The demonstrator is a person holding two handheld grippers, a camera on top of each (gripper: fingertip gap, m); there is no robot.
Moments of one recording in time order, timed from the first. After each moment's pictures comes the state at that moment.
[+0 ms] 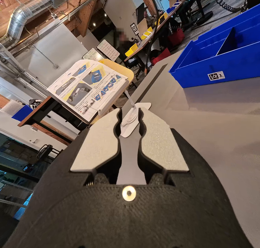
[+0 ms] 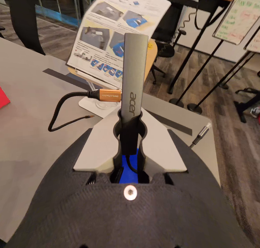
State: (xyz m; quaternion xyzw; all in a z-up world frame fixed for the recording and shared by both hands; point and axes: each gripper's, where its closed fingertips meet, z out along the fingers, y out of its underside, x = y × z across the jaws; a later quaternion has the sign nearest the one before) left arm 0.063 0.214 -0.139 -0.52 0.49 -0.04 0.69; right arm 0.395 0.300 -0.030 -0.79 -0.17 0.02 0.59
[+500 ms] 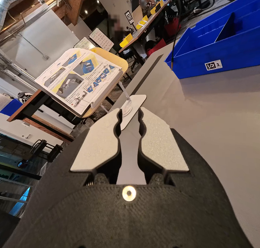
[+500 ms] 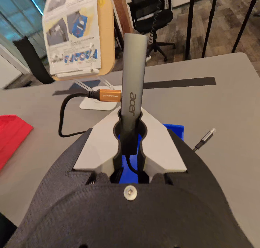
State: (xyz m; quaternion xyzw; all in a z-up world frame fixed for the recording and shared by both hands) left arm 0.061 0.219 -0.161 -0.54 0.51 -0.04 0.67; right arm 0.497 0.297 -0.141 -0.81 0.02 0.18 0.56
